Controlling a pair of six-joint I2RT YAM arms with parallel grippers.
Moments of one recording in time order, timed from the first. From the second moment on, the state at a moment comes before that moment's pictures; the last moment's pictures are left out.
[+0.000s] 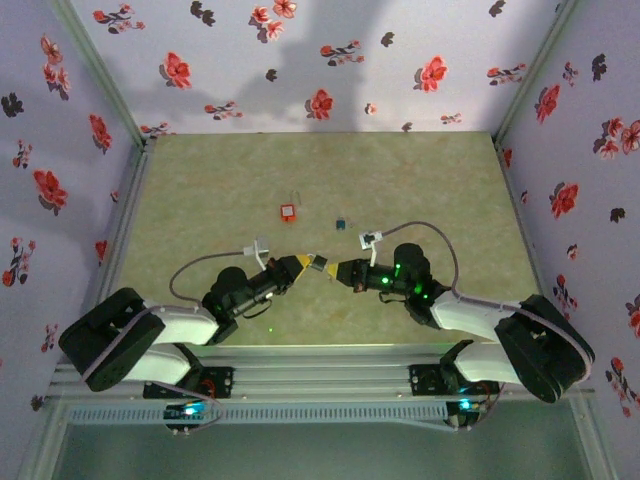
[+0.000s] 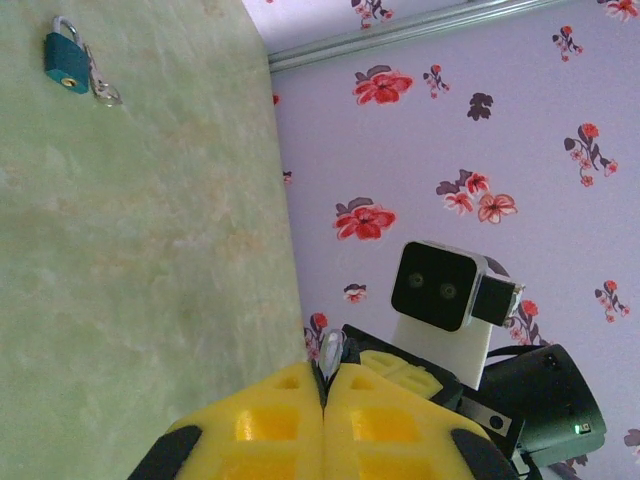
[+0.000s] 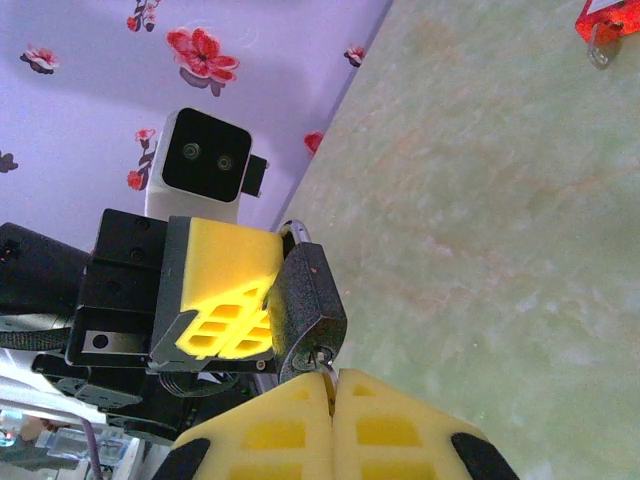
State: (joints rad) left arm -0.81 1.35 0.20 1.12 0.16 -1.33; right arm 0.66 1.25 0.33 0.70 -0.62 0.83
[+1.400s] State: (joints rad) left arm -0.75 1.36 0.41 0.65 0.22 -1.24; right arm 0.60 0.66 0.23 0.30 -0.22 0.72
